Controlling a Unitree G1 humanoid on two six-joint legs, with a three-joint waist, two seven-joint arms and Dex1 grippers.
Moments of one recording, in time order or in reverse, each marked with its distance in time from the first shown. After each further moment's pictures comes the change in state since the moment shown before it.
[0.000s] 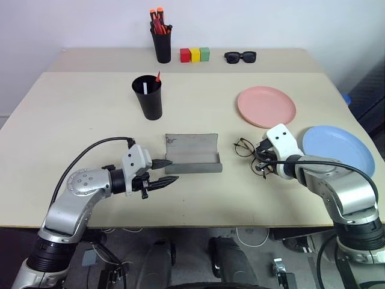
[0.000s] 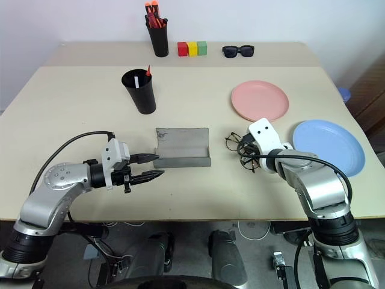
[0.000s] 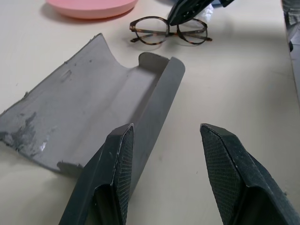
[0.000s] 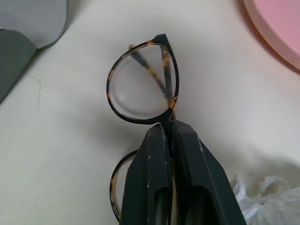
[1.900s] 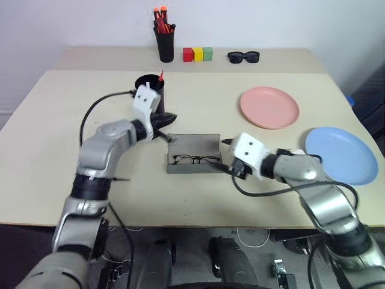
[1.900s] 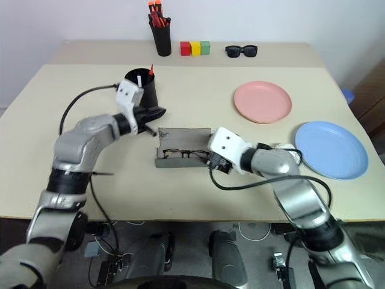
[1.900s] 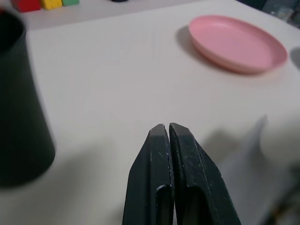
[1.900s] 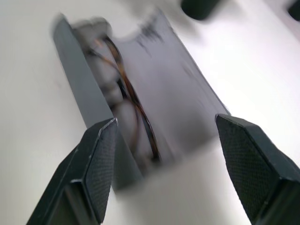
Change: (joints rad) left arm -0.638 -0.260 -0.010 0.518 -0.004 0.353 0.425; right arm 0.089 -0.001 0.154 -0.135 -0.253 -0.529 0.310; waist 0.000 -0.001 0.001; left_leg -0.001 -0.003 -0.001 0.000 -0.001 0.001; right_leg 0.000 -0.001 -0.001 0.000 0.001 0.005
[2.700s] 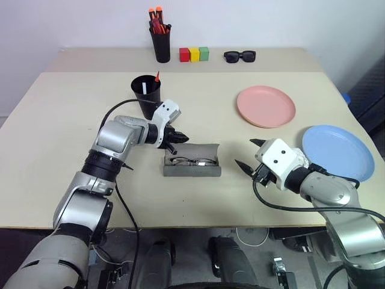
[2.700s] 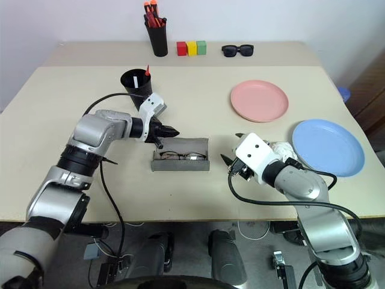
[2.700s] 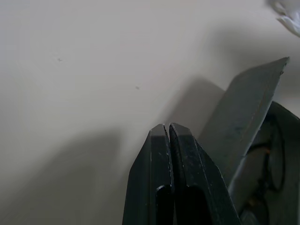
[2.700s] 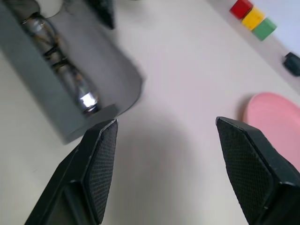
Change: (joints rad) left arm -0.073 0.097 -0.227 0.087 0.087 0.143 -0.355; right arm 0.159 -0.004 -0.151 -0.155 0.010 0.044 -0.146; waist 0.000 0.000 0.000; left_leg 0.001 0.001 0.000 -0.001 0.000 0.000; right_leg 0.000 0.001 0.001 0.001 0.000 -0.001
